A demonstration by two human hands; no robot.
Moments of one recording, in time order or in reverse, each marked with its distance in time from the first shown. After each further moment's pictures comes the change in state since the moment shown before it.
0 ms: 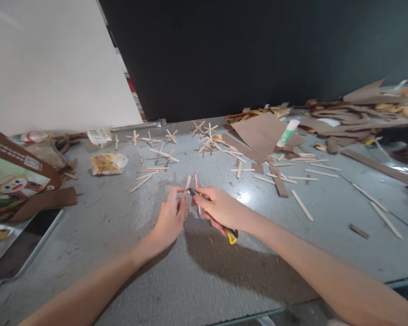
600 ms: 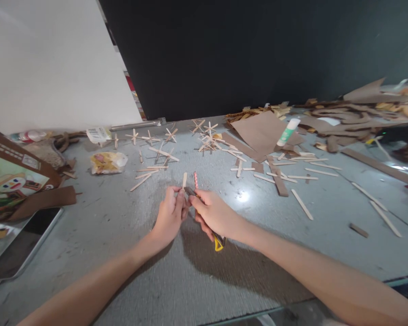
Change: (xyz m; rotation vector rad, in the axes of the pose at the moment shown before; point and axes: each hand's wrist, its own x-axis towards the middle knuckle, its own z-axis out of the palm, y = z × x) left_hand 0.004 0.008 0.004 -0.319 -0.043 -0.063; right_hand 0.008 0.012 0.022 0.165 0.030 -0.051
